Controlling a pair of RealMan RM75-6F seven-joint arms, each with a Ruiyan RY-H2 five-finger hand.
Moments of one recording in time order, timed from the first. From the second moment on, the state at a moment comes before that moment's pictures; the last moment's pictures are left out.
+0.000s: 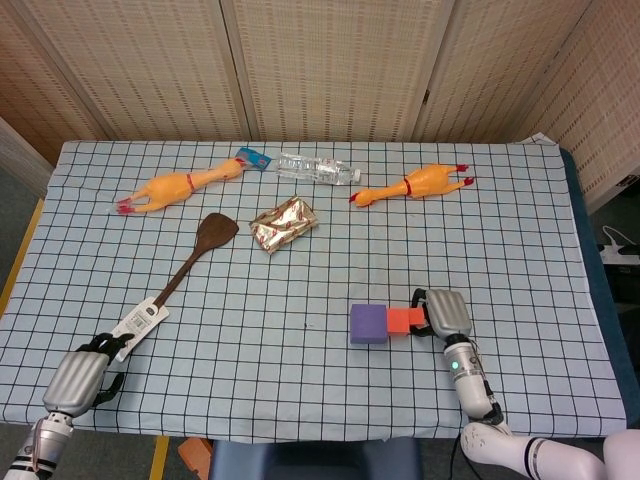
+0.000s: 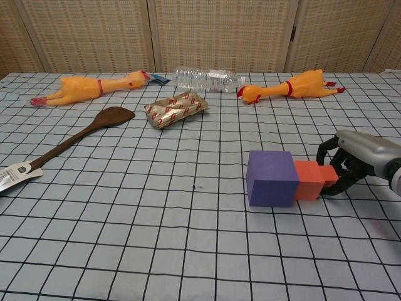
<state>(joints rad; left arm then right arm) -0.19 -1.20 0.05 -1.61 1.46 1.26 0.21 0.50 -1.68 0.18 -1.36 -0.96 1.03 -0.35</state>
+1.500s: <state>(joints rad) -0.19 -1.20 0.06 -1.62 1.45 1.25 0.22 0.46 -1.46 0.14 -1.63 -0.92 1.06 -0.38</state>
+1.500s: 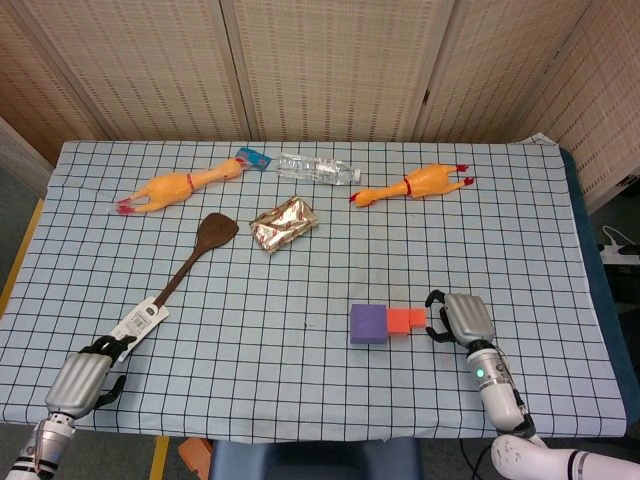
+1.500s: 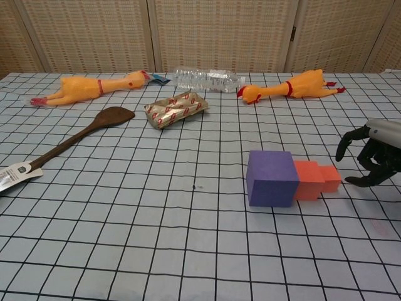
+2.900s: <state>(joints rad) -0.19 -1.20 0.06 -1.63 1.45 1.24 0.22 0.49 -1.48 0.10 -1.62 -0.89 1.02 -0.35</state>
